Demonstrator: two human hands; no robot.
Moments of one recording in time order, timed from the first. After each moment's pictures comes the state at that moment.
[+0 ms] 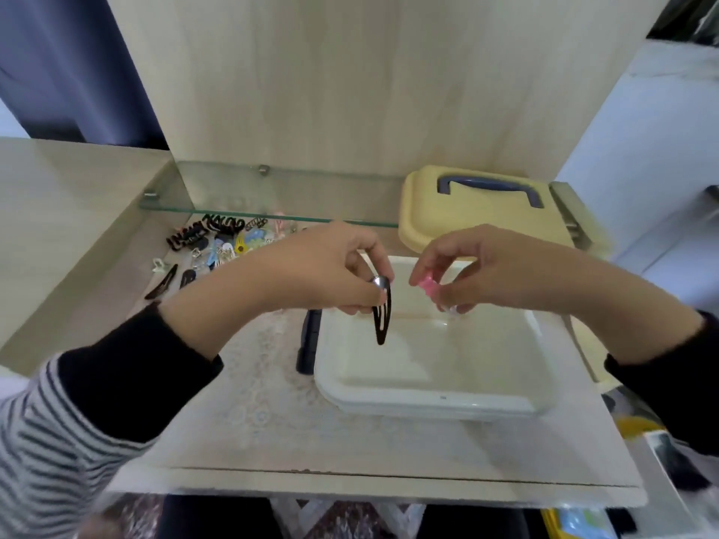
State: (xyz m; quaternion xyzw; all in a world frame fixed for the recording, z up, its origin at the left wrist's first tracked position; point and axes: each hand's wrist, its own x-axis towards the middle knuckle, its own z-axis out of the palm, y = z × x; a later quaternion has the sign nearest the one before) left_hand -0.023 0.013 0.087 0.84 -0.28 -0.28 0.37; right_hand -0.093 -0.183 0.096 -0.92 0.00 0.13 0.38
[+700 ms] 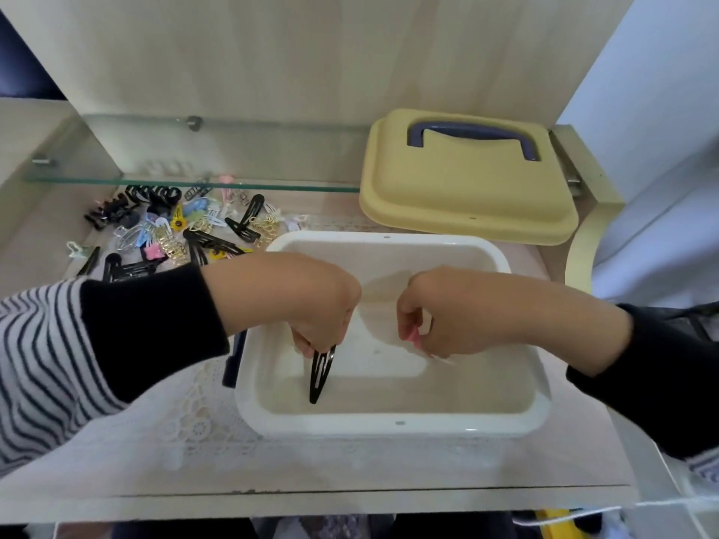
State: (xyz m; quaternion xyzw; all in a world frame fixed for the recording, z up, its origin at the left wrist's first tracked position) left_hand -0.006 -0.060 0.031 0.85 -0.34 -0.40 -0.10; right_hand -0.079 -0.202 0.031 -0.95 -0.04 0.30 0.12
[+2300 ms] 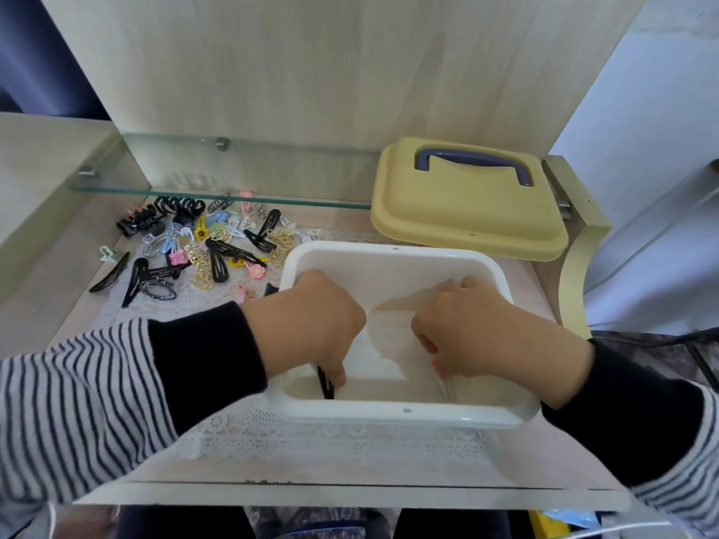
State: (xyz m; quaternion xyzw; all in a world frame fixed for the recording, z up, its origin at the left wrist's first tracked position) left_hand -0.025 -0.048 0.025 0.82 -0.44 -0.24 -0.28; right_hand -0.096 -0.187 0.026 -0.96 -0.10 0.20 -0.18
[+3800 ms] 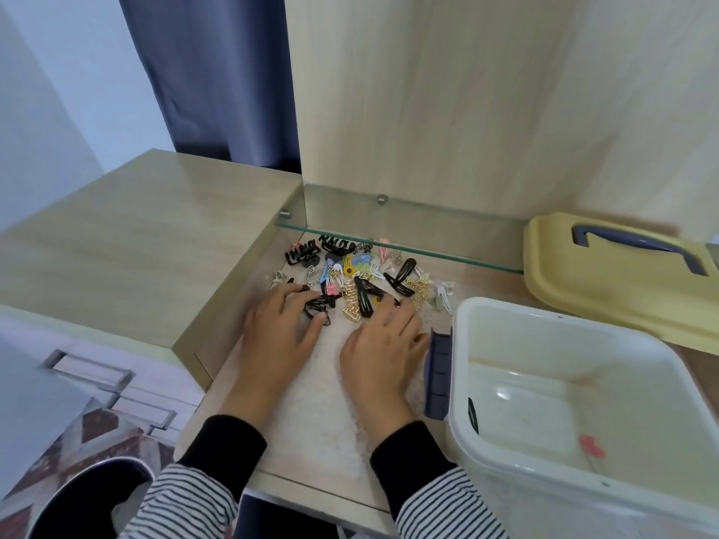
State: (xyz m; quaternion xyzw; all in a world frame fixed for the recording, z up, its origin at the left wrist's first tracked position) left_hand 0.047 0.174 -0.094 0.94 -0.13 0.20 0.25; right_hand 0.006 0.040 -0.082 -0.95 0.21 -0.20 0.10
